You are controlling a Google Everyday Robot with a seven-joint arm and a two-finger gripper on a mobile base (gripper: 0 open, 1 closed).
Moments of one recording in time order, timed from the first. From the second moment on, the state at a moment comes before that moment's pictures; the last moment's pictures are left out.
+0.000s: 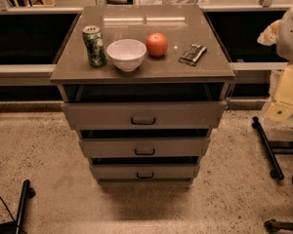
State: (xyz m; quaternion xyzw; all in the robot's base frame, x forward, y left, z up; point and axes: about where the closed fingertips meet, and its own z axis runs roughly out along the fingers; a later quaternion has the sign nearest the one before) arm 0.438 -0.216 0.978 -0.60 0.78 -0.04 0.16
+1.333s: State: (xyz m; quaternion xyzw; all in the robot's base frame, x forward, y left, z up) arm 0.459 -0.205 0.797 -0.64 0.73 0.12 0.21
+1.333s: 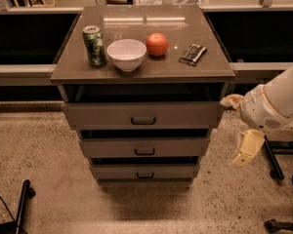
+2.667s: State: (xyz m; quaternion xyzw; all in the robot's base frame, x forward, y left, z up) arm 0.557 -0.219 0.706 -0.55 0.79 0.10 0.23
